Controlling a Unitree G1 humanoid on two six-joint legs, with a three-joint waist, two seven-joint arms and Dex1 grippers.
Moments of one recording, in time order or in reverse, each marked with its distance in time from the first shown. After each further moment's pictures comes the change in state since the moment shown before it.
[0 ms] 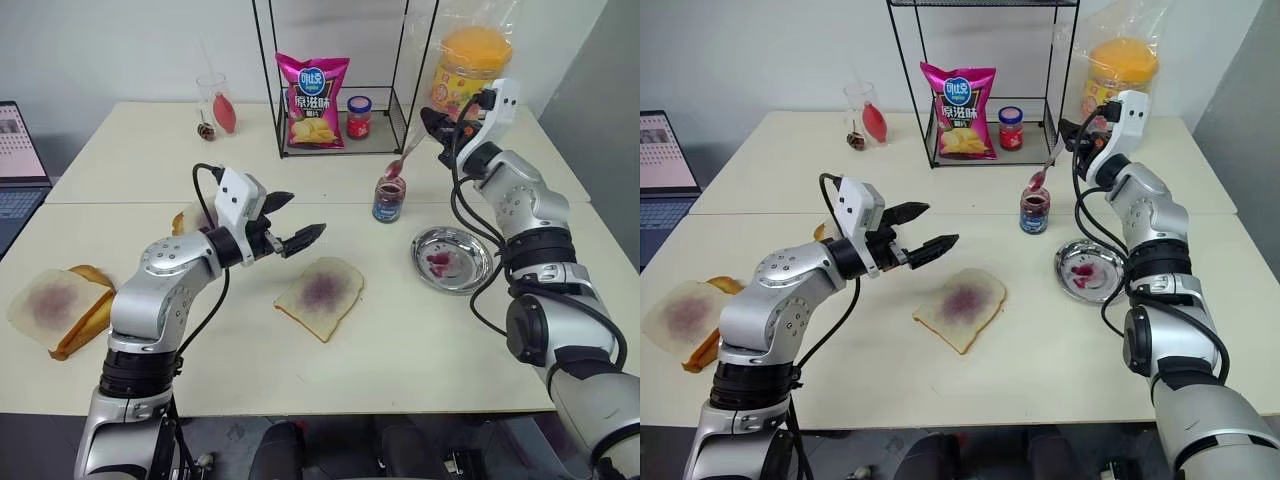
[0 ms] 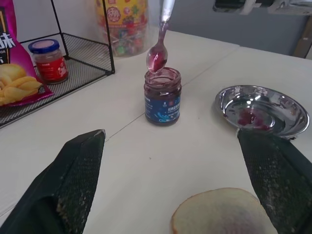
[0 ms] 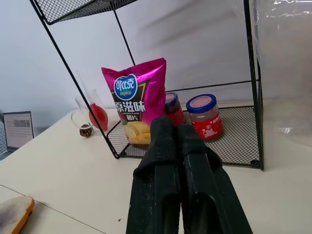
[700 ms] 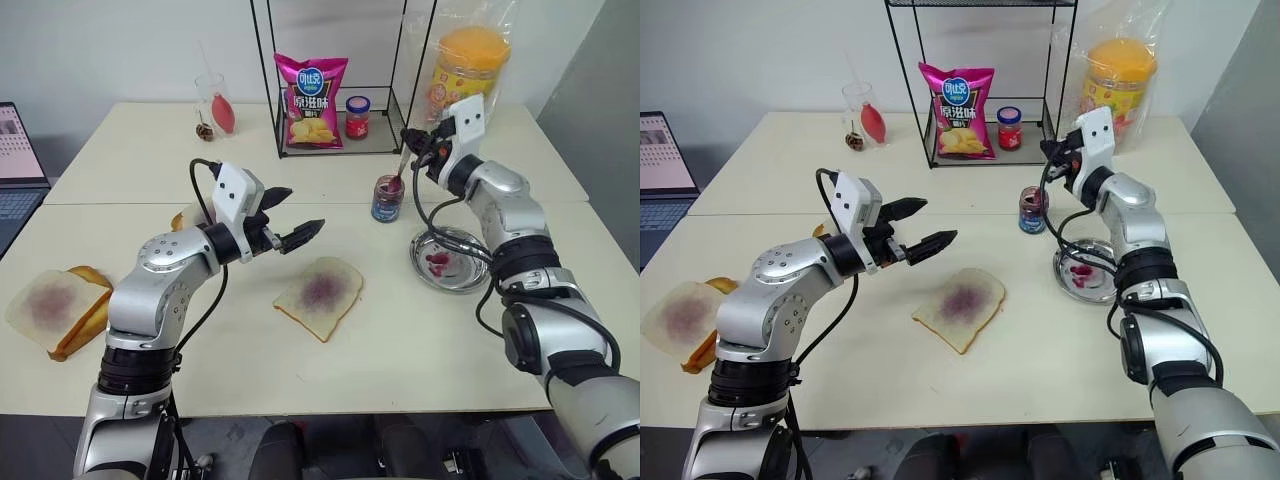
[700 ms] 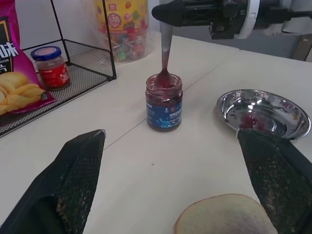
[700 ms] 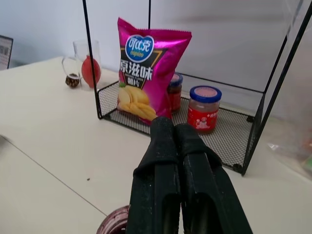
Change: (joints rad) left arm -0.020 0.001 0.001 0.007 0.001 -0.004 -0.003; right arm 0.026 0.025 0.140 0.068 -0.266 -0.236 0.061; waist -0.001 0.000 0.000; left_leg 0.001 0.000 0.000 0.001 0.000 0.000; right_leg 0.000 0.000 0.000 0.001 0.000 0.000
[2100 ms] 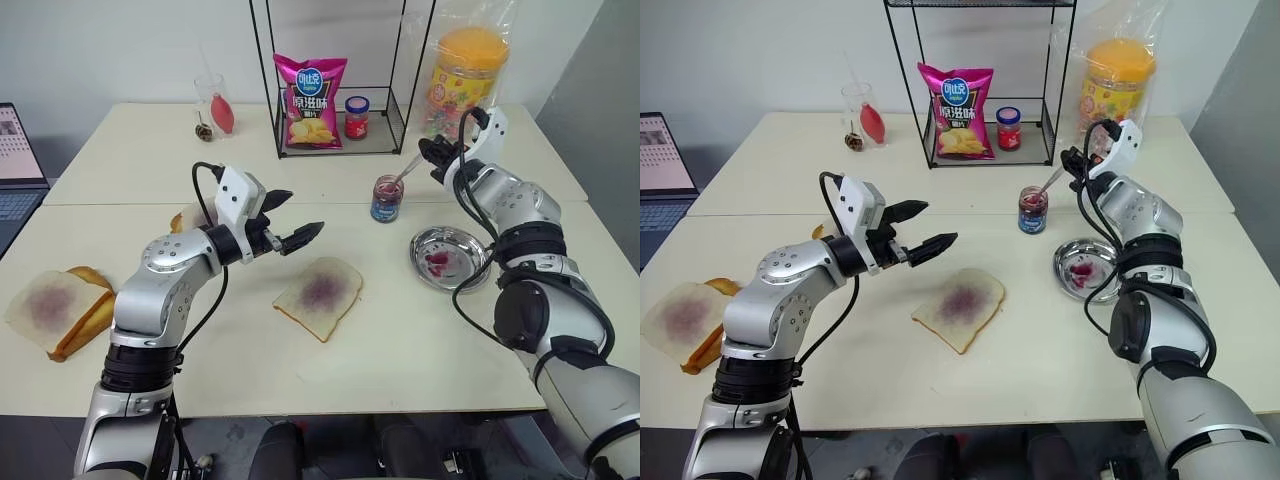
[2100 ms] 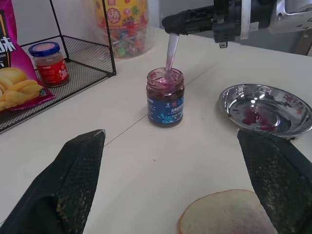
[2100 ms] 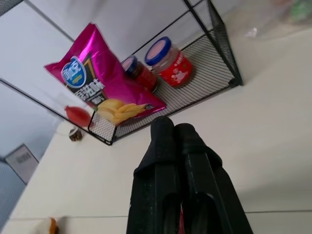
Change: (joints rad) left arm -0.003 0.000 -0.018 0.051 0.024 -0.052 -0.021; right arm -0.101 0.046 -0.438 0.098 0.334 0.514 -0.345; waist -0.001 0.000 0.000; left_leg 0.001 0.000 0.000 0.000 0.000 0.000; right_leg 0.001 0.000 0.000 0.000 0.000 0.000
